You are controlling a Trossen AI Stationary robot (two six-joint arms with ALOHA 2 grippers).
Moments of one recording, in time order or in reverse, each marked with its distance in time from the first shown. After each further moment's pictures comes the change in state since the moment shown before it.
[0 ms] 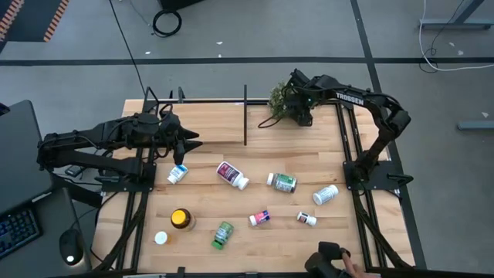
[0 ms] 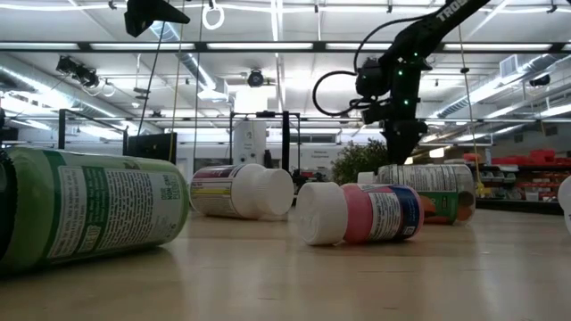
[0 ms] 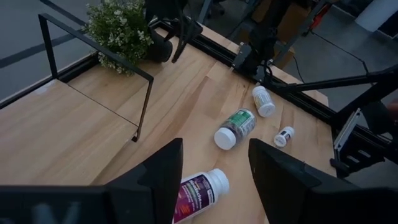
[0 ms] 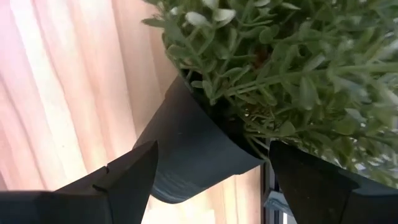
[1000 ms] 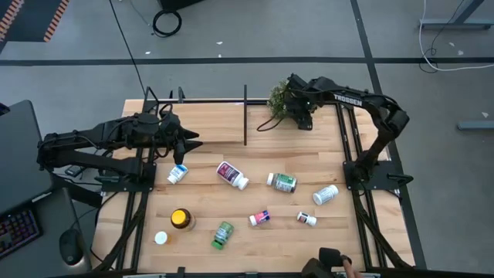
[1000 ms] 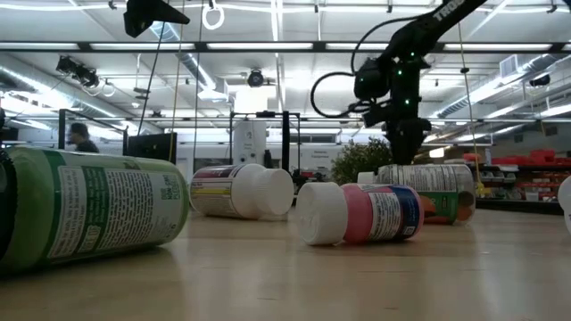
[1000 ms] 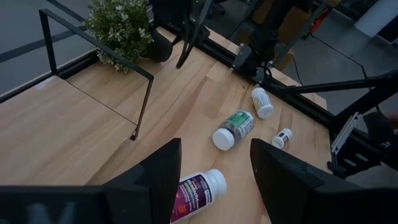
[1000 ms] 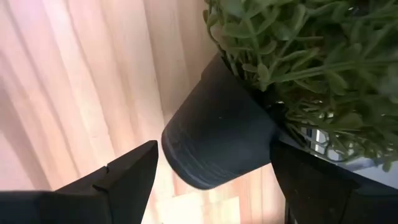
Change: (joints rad) left arm 0.000 0.000 0.000 0.000 0.000 -0.025; right arm 0.046 0.023 0.002 -0.087 0.014 0.075
